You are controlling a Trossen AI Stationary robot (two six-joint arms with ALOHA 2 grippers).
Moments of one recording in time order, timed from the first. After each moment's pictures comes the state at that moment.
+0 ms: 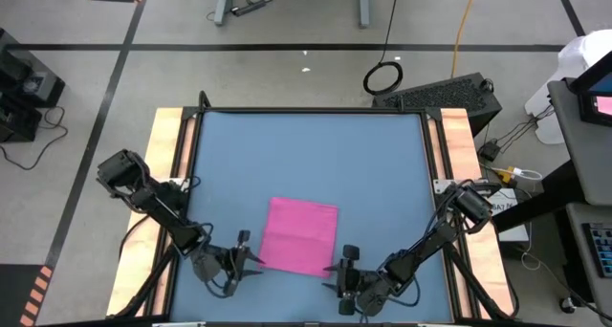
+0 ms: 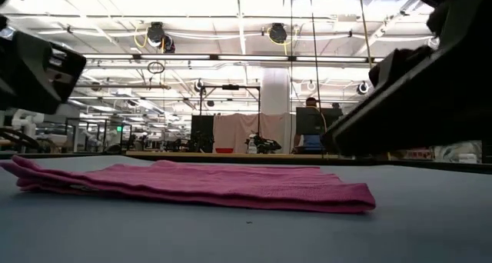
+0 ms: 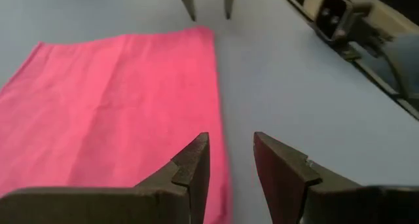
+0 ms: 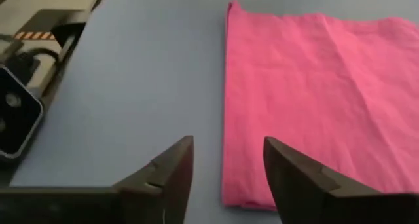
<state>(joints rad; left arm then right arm) -0.84 1.61 0.47 0.57 -0.53 -0.28 0.76 2.04 1.01 0.32 0.73 0.54</state>
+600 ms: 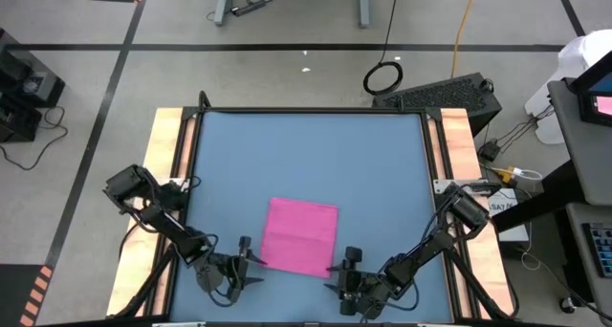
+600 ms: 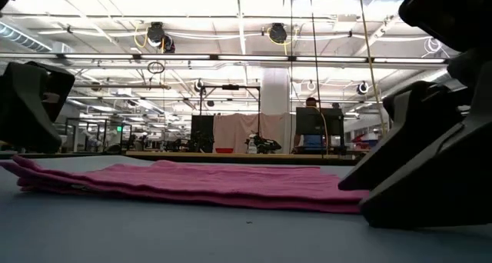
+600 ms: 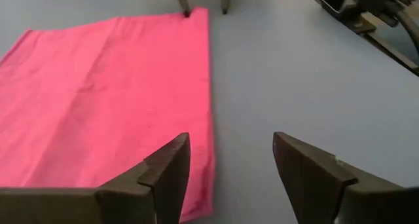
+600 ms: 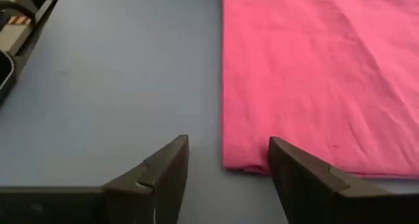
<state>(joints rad) -0.89 1.77 0.51 0.64 -0.61 -0.30 0.78 2.10 1.02 0.29 0.75 0.61</state>
